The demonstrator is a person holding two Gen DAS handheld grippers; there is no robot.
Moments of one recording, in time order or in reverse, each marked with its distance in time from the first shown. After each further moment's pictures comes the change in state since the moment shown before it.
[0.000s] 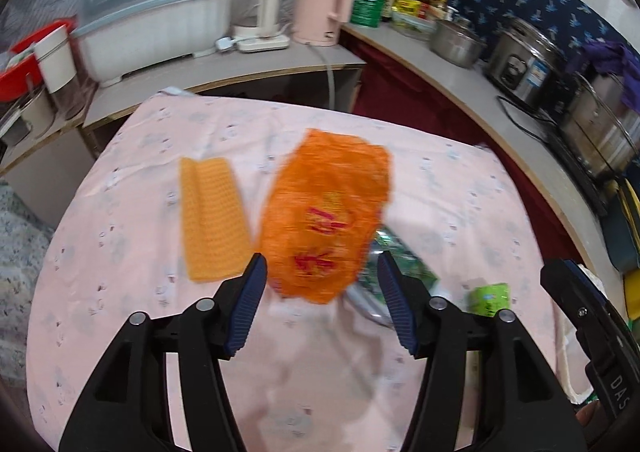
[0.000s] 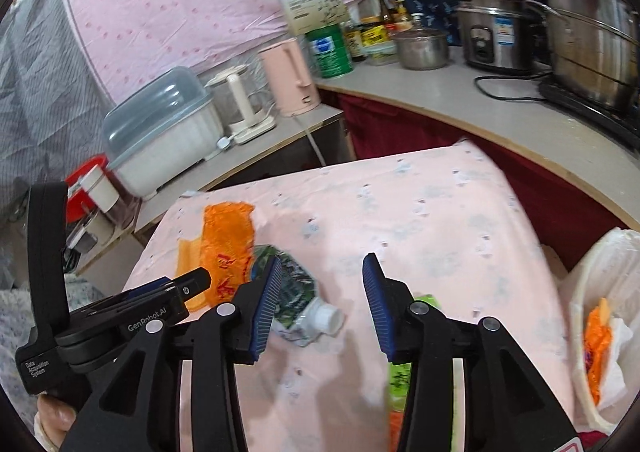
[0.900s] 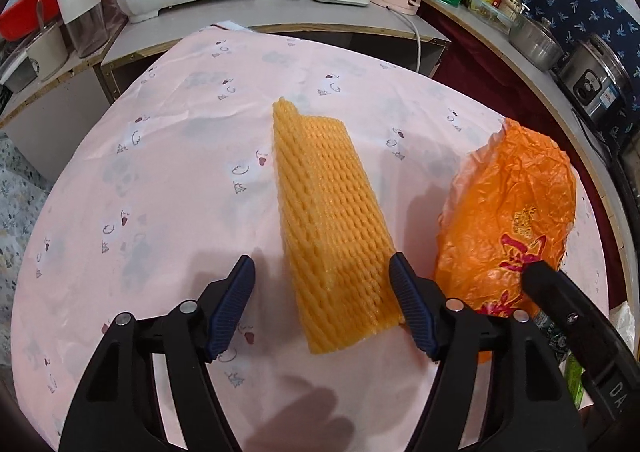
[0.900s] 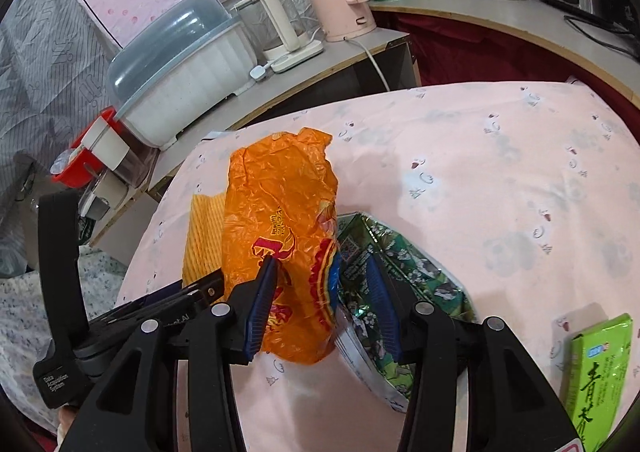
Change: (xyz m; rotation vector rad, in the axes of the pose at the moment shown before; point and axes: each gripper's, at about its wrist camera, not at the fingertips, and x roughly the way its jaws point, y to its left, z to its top) left arm 0.091 0.091 0.008 -0.112 0.104 0.062; right arm 0.142 0.060 -0.013 0.003 0.219 0.140
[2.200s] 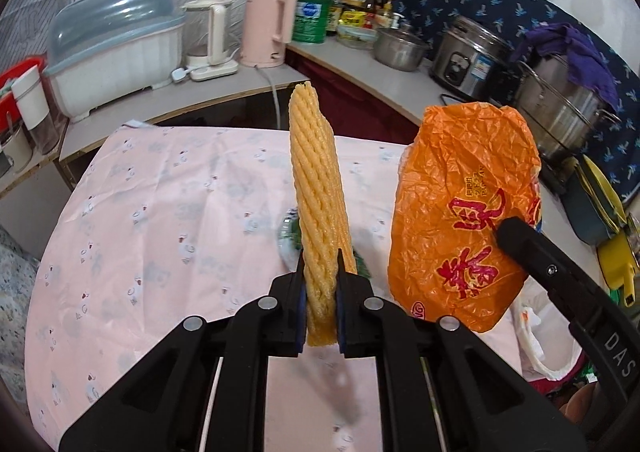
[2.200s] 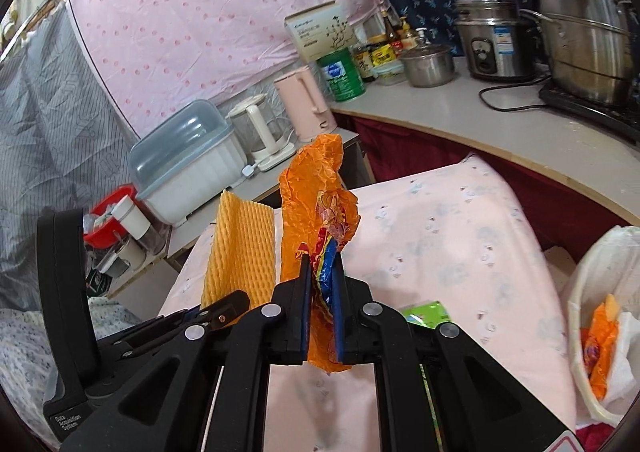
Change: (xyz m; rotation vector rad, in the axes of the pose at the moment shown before) left arm -0.144 -0.142 -0.053 0.238 -0.160 -0.185; right arm -0.208 -0.050 -0.019 0.060 -0.305 -0.049
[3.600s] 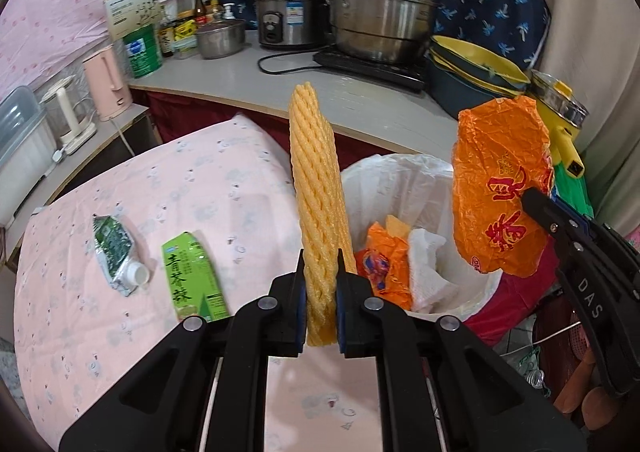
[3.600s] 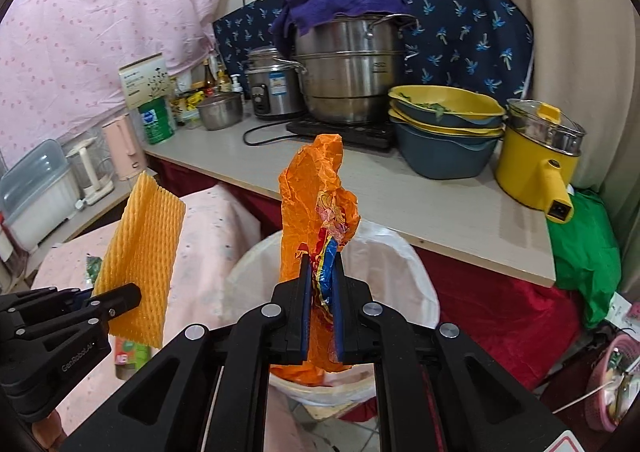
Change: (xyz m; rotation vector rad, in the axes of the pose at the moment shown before) left arm -0.021 -0.252 -0.082 0.418 0.054 -0.166; right arm -0.186 -0.194 -0.048 0.050 -0.152 -0.584
